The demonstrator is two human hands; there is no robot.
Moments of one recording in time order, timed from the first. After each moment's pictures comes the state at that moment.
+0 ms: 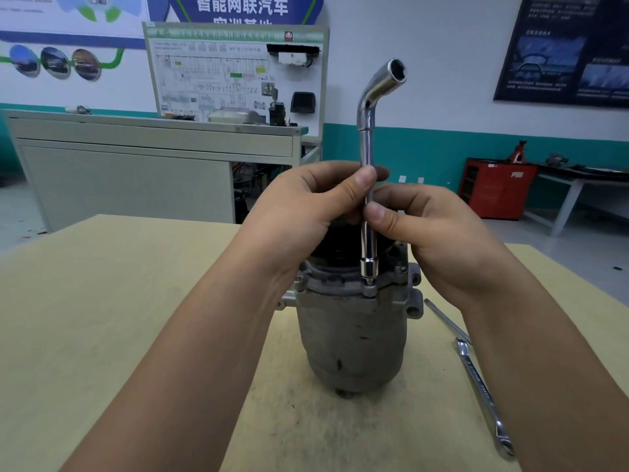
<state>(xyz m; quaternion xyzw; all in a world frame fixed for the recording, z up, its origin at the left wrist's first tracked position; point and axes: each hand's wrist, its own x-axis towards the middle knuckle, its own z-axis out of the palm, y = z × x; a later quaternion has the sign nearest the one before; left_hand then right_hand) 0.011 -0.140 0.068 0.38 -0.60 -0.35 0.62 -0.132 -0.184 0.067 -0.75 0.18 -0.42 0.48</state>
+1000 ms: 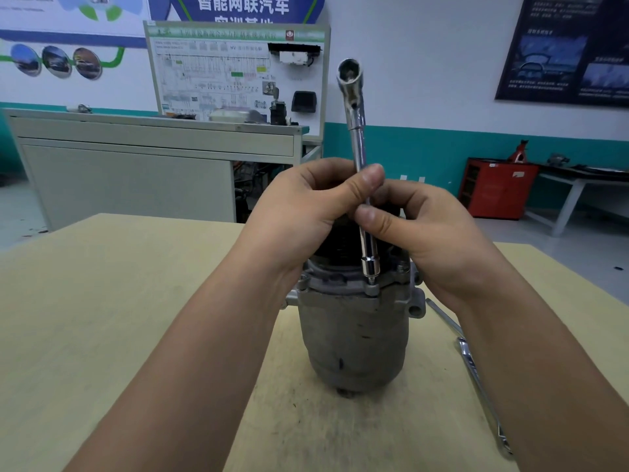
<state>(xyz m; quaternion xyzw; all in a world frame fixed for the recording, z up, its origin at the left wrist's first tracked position) 0.008 -0.139 0.068 0.39 -0.57 -0.34 0.64 -0.126 -0.184 0.061 -0.74 0.19 -0.45 0.45</state>
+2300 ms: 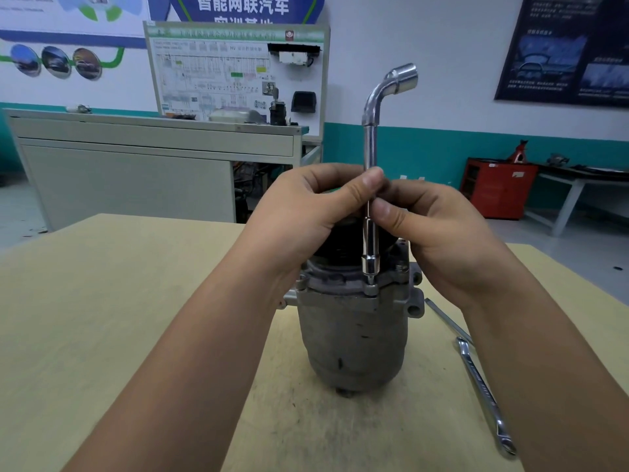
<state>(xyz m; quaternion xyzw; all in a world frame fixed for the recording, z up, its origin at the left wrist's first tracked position) 0.011 -0.141 0.067 0.38 -0.60 -0.34 0.62 -0.133 -0.188 0.062 -0.73 0.13 -0.45 0.50</state>
